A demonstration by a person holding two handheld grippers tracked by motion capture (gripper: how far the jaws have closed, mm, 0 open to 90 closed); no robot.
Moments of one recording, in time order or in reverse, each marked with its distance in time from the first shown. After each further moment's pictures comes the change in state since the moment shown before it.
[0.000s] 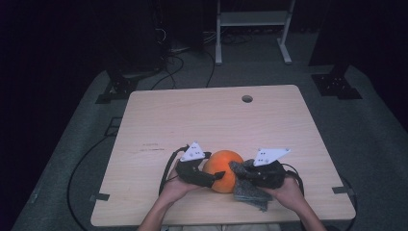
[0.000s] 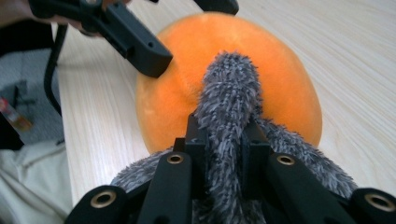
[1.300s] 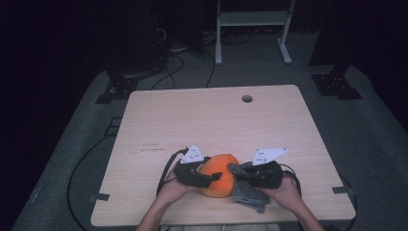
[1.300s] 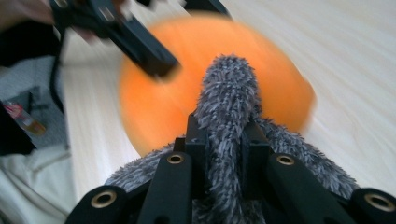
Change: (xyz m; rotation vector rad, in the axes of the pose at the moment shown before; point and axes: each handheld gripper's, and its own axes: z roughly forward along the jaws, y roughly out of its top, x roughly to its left) left arm 0.008 -0.013 -0.004 0.064 0.015 -0.001; right arm -0.005 -0.006 0.009 0.012 0.030 0.057
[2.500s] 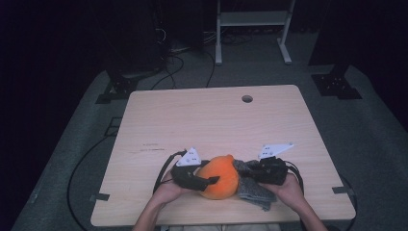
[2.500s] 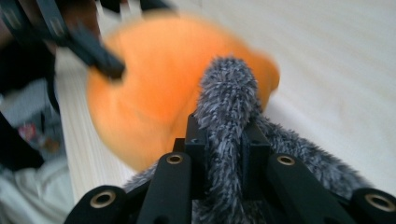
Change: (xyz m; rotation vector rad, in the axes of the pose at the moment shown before) left arm -0.003 -0.003 -0.004 -0.008 -0.069 0.066; right arm -0.018 -0.006 -0.006 -0.028 0.020 0.121
